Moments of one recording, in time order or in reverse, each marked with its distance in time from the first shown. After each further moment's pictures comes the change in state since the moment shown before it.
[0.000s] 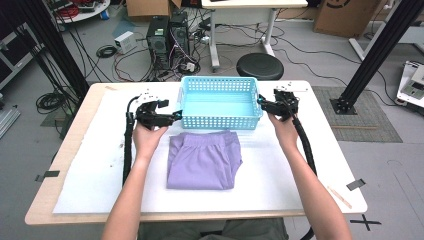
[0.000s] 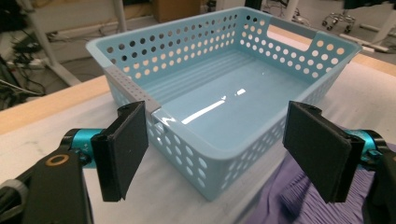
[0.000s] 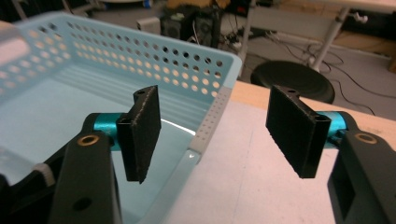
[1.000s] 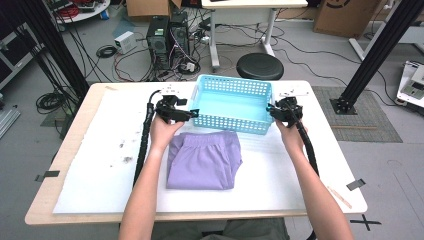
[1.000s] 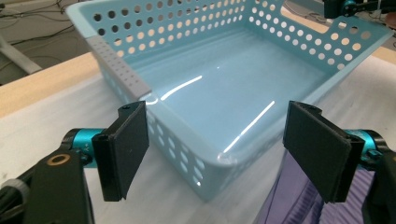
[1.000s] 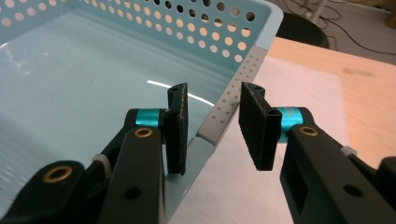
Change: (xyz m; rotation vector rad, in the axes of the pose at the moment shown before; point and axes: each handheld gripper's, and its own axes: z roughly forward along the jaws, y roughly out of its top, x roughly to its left) left arm 0.001 0.008 0.069 0.122 -0.121 -0.011; right arm -0.020 -0.025 0.017 0.186 -0.030 -0.007
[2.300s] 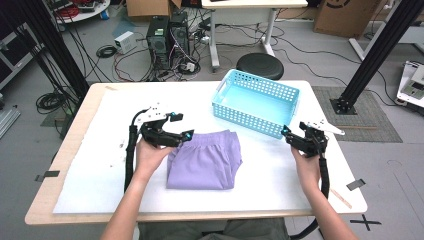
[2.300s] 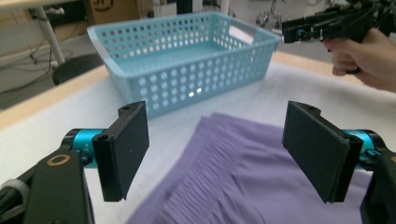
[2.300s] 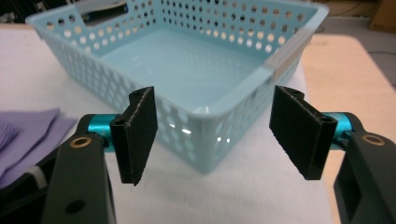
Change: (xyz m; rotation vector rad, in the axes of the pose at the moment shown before) left arm -0.071 -0.010 -0.077 -0.164 -0.119 0.133; right arm -0.004 -0.077 -0.091 -0.169 -0.018 0.180
